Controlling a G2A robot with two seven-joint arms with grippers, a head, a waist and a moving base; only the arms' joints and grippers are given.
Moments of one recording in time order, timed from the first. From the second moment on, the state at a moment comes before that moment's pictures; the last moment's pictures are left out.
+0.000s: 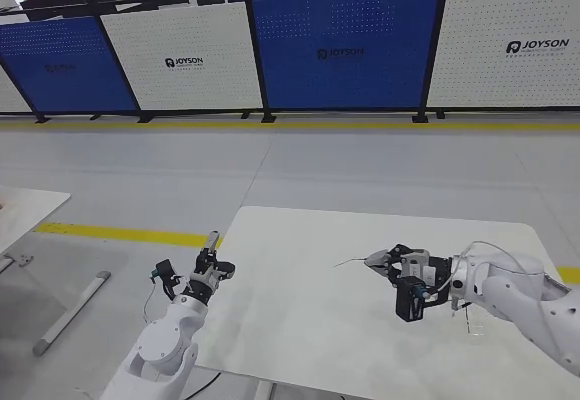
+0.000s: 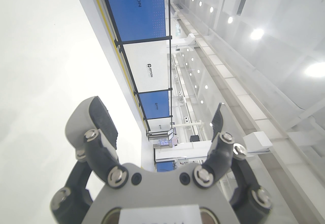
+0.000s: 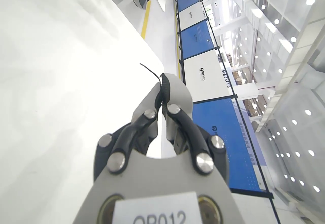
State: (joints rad) left arm 1.73 -1.15 -1.60 -1.80 -0.42 0.00 0.00; right arm -0.40 -0.84 0.17 -1.41 -1.57 -0.34 -0.60
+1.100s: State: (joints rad) left arm 1.74 -1.14 -1.60 -1.86 -0.48 0.11 -0.31; right arm -0.41 -0.92 0.17 -1.24 -1.57 -0.34 -0.71
